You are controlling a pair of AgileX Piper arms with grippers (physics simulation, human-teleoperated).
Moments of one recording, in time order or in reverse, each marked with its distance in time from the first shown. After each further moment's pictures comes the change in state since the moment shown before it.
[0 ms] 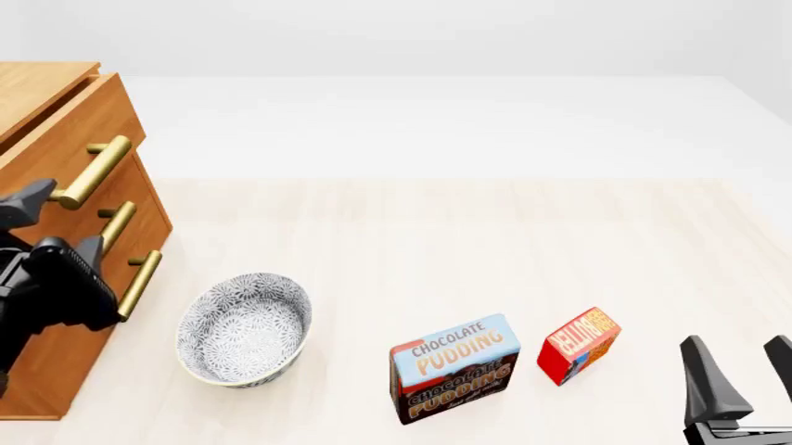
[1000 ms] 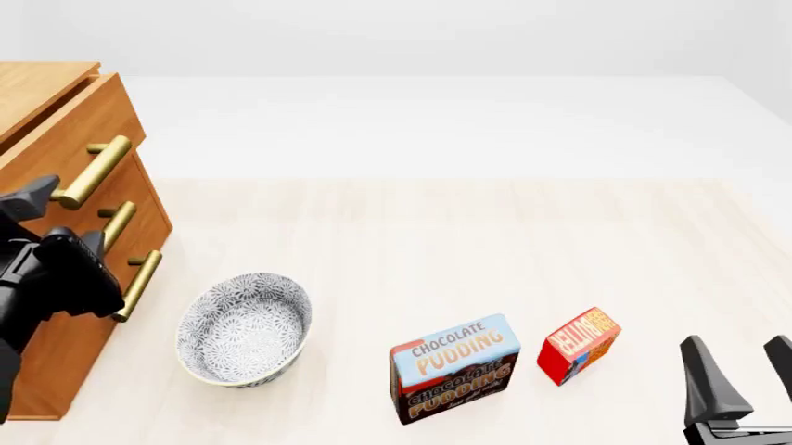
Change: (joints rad) left arm 0.029 0.112 -0.023 -0.077 0.001; right arm 0.000 0.000 0.000 0.000 0.000
